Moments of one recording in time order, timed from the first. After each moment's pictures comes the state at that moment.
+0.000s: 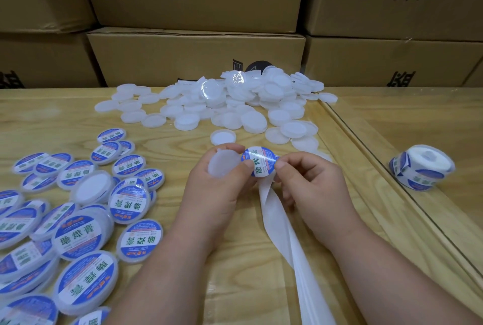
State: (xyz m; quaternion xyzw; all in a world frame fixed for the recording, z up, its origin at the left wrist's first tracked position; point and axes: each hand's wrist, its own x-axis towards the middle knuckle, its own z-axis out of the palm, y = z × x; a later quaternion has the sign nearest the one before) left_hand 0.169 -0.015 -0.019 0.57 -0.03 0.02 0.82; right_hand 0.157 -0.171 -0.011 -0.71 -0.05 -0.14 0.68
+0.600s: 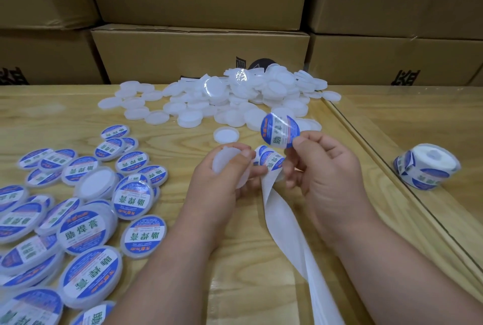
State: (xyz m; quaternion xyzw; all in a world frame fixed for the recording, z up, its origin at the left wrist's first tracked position) left_hand 0.170 -0.016 -0.017 0.57 -0.03 0.02 0.82; right_hand 0.157 -0.162 0.012 -0.57 -0.03 -0.12 0.81
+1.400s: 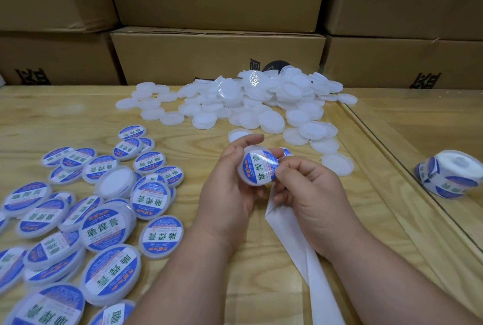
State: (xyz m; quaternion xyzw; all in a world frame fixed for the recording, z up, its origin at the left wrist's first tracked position) left_hand 0.163 -0.013 -0.002 0.47 -0.03 -0.04 0.88; right_hand 0.163 -0.141 -0.021 -0.65 -0.01 -0.04 0.76
